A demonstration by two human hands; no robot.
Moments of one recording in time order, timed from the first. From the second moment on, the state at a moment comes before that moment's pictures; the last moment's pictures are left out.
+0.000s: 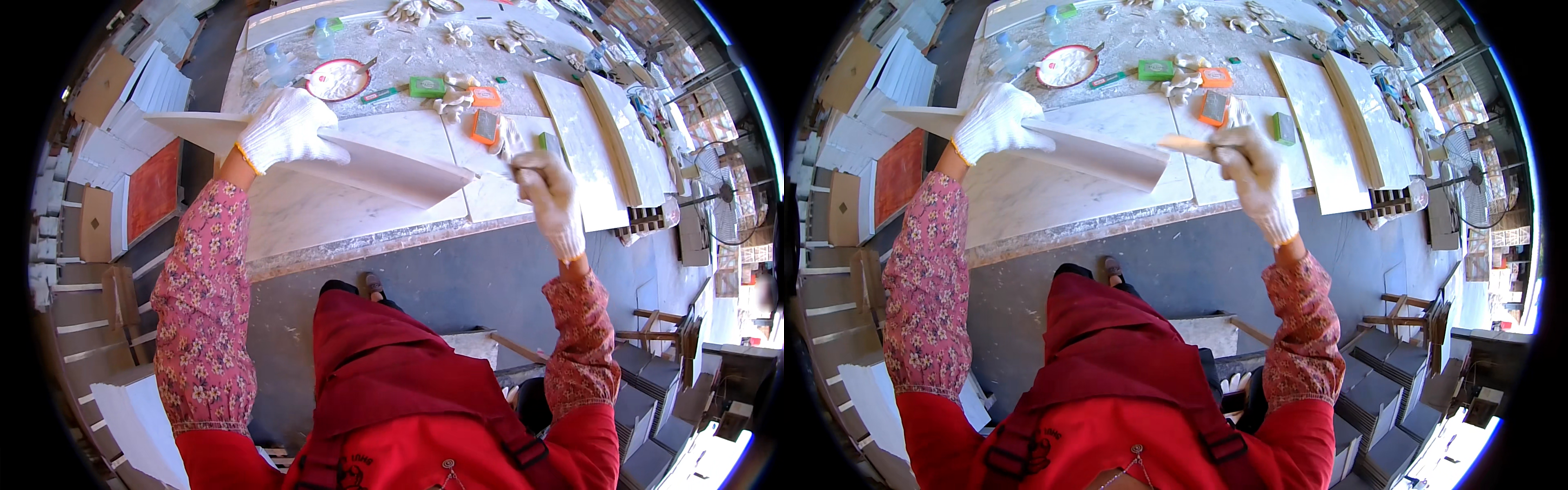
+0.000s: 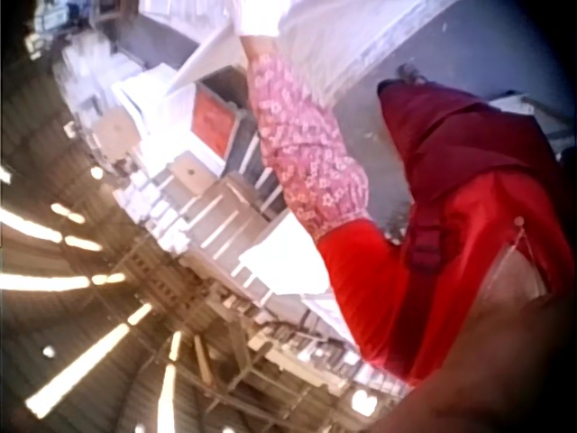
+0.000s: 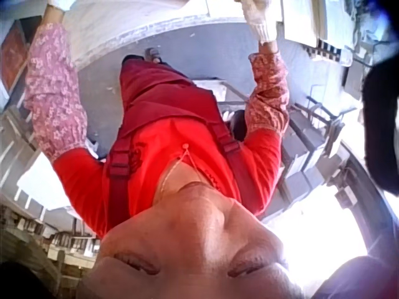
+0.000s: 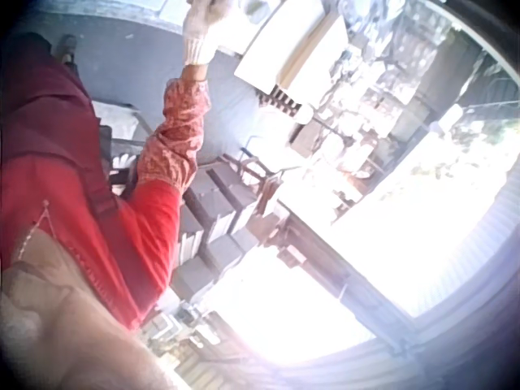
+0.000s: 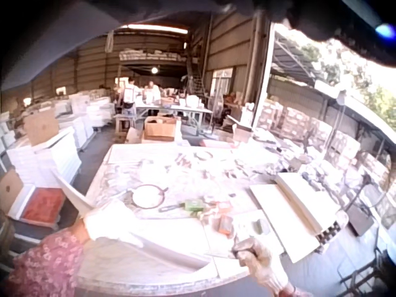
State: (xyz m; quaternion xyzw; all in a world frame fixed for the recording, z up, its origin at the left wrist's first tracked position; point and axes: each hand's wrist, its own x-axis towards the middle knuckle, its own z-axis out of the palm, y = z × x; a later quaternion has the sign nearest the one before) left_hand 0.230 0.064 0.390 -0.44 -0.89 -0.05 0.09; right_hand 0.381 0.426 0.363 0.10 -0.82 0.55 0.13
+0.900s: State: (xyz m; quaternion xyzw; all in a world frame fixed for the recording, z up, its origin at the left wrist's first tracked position) left_hand 0.233 0.058 0.383 -0.43 -0.89 -0.05 0.11; right_hand 0.318 0.368 0.386 0.30 -0.85 0.44 0.05
